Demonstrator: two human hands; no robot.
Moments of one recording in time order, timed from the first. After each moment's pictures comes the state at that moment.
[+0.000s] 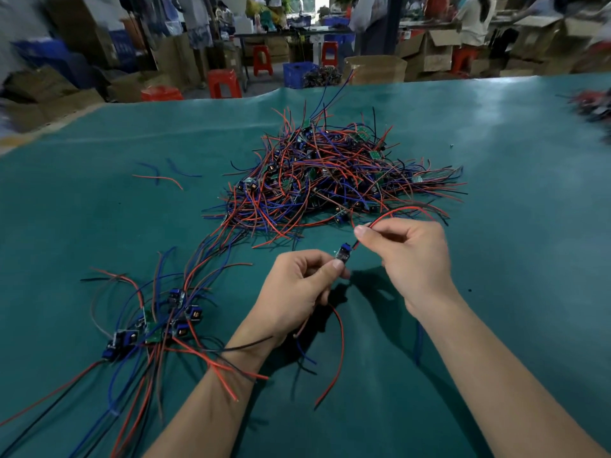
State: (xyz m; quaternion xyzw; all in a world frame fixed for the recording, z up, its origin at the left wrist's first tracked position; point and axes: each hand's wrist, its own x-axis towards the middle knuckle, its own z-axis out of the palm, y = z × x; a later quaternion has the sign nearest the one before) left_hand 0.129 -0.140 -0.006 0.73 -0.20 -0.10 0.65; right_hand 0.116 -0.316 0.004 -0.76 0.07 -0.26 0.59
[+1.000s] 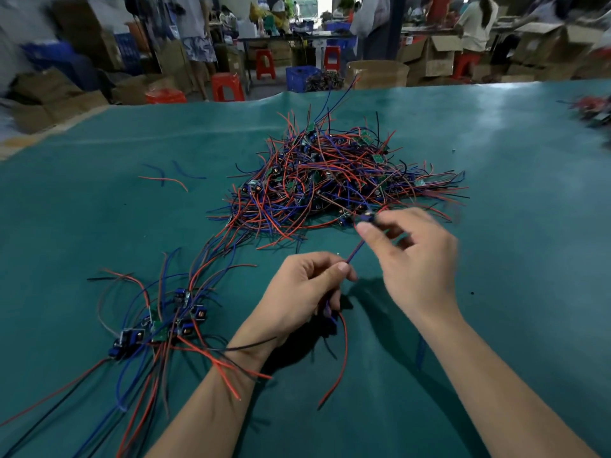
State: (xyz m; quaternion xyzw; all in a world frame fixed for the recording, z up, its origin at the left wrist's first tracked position) left_hand 0.125 -0.139 0.003 0.71 -0.22 -0.15 0.65; right_hand 0.101 -0.304 0.018 -0.80 0.02 -0.41 0.43
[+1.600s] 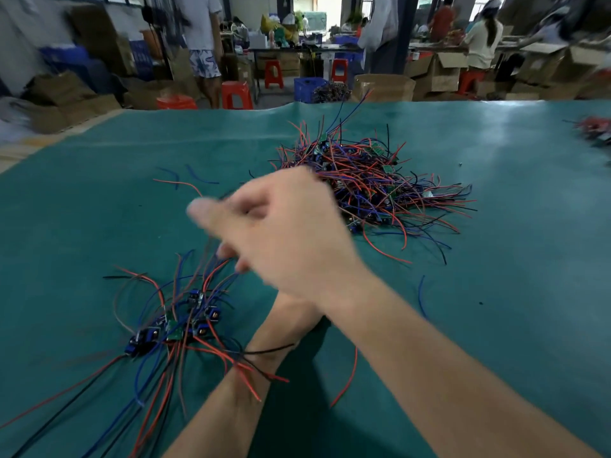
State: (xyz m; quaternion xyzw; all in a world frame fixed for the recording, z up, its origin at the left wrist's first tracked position) left_hand 0.125 -0.144 0.006 0.73 -0.14 -0.12 0.65; right_hand 0.095 -0.171 0.119 -0.86 -0.13 -0.15 0.48
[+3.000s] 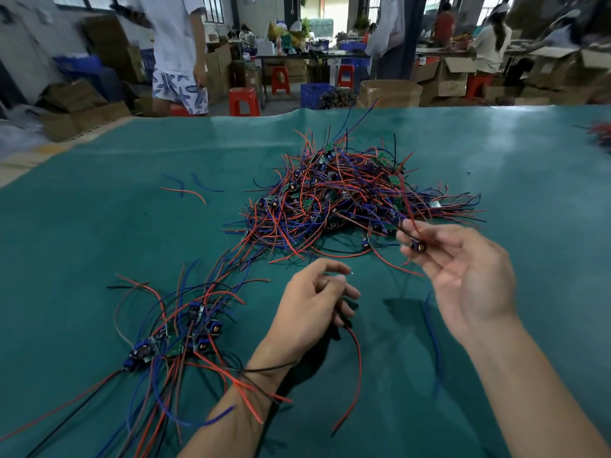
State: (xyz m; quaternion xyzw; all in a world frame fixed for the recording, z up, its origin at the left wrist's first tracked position) left_hand 0.132 -0.142 -0.007 0.71 -0.14 -0.09 0.68; right_hand 0.098 -0.323 0.044 -0.50 0.03 -0.24 0.83
